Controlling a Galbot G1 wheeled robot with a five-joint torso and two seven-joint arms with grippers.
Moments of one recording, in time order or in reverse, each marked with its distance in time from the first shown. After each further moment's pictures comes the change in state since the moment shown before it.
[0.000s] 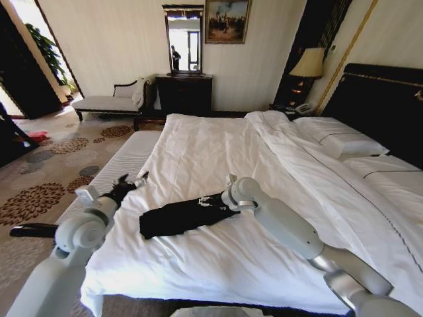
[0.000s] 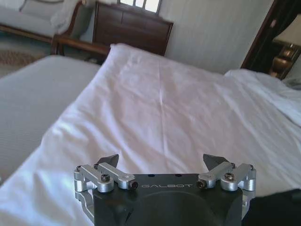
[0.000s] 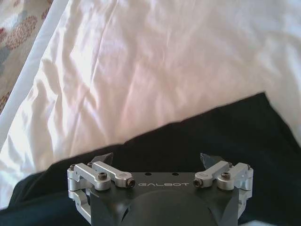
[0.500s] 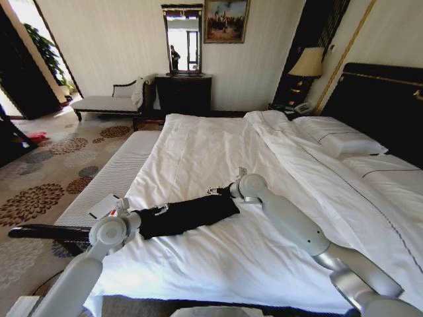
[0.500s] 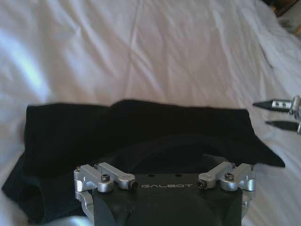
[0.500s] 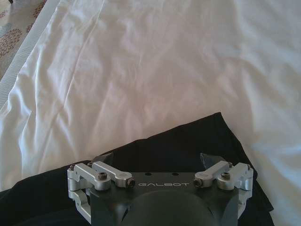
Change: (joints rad) left arm 0.068 0.098 0.102 -0.104 -0.560 0.132 -0.319; right arm -0.026 -0.069 0.021 0.025 -0.078 0.002 -0.034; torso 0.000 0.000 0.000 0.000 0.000
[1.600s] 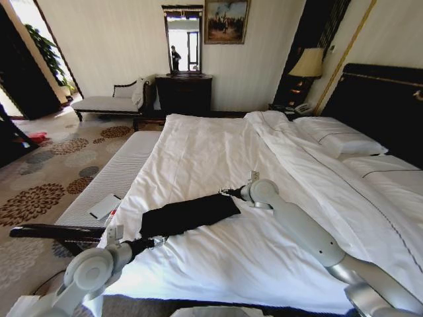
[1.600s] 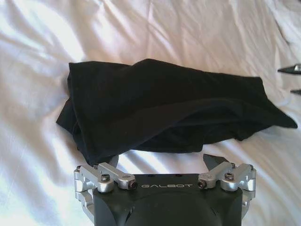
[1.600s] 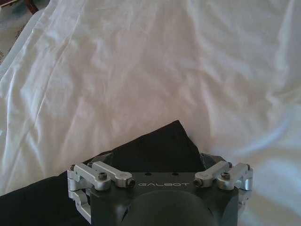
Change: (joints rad) left arm 0.332 -0.012 -0.198 -0.124 0.154 -0.010 0.135; right arm -0.100 -0.058 0.091 0.034 -0.087 0.040 -0.044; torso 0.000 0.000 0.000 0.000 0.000
